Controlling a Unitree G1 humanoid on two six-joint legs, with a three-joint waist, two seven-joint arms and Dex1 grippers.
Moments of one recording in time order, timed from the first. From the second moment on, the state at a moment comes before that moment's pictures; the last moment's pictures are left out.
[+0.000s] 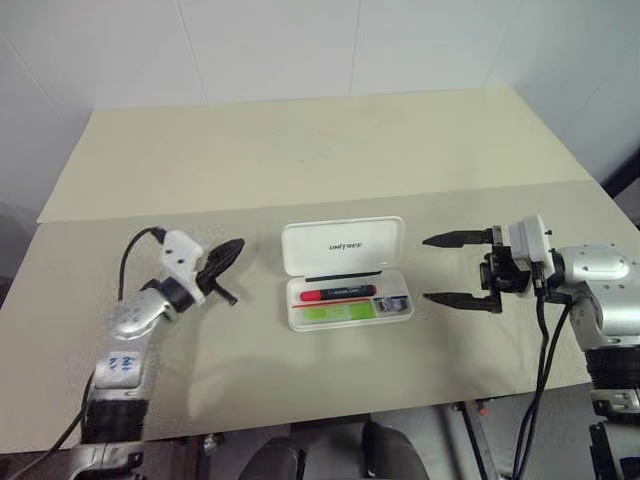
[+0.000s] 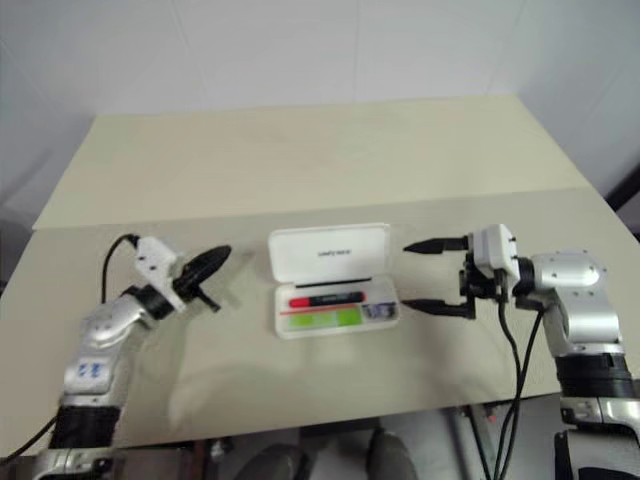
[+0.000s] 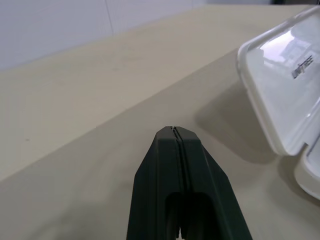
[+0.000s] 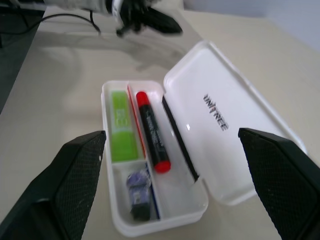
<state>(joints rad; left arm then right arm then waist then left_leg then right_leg) -0.27 0.43 0.13 0.02 -0.26 0.14 -0.53 -0.47 -0.75 -0.09 0.20 0.47 -0.04 1.50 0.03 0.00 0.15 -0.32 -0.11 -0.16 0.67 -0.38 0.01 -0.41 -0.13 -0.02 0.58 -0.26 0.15</state>
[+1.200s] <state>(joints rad) -0.45 0.52 -0.23 -0.07 -0.20 0.03 -1.05 -0.46 -0.74 -0.10 0.19 0.49 -0.01 1.47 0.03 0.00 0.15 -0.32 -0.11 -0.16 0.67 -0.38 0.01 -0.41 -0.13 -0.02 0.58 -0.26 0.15</state>
